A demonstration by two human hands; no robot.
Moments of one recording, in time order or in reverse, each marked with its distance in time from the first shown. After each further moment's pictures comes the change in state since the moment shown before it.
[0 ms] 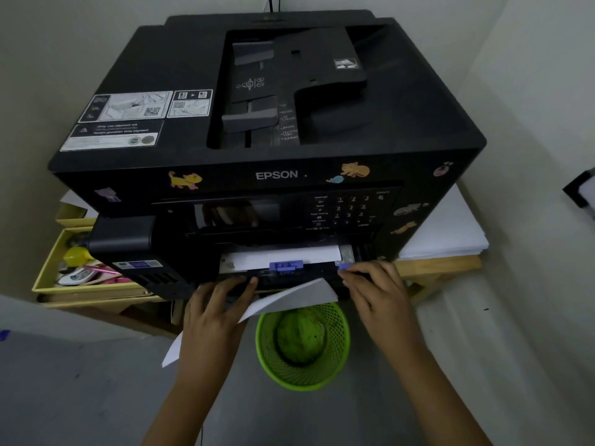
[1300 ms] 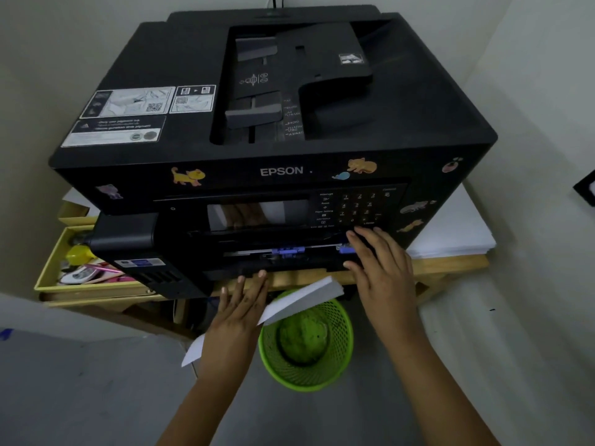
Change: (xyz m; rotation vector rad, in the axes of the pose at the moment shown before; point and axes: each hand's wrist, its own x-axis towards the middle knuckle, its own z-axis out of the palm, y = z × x) left_hand -0.010 0.005 0.045 -0.028 0.000 0.070; right_hand 0.031 -0.010 0.004 -0.201 0.055 0.065
